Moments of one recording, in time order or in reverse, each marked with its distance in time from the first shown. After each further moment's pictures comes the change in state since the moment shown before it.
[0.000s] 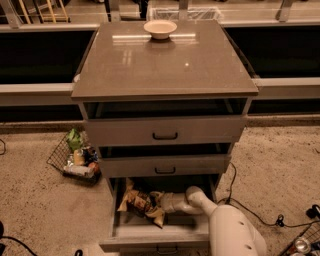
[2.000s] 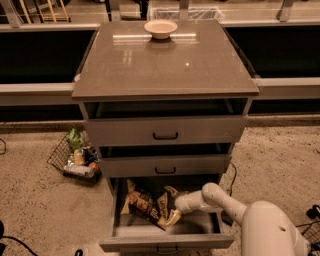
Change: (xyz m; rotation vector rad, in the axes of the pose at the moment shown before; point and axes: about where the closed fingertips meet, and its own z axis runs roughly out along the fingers) arm -0.032 0.026 -0.101 -0.043 0.081 -0.038
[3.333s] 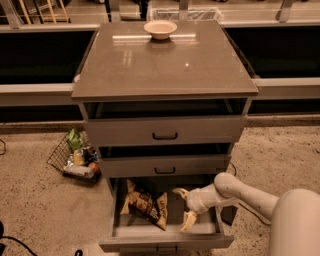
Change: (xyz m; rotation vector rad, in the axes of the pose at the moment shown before) arm -0.059 0.061 -0.094 -0.171 0.122 0.041
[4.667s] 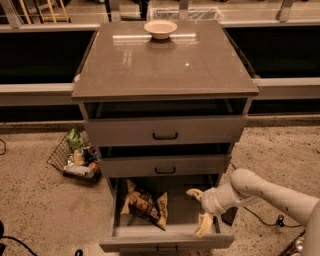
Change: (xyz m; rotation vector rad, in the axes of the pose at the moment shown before) arm -0.026 0.045 -0.079 0.004 0.100 0.068
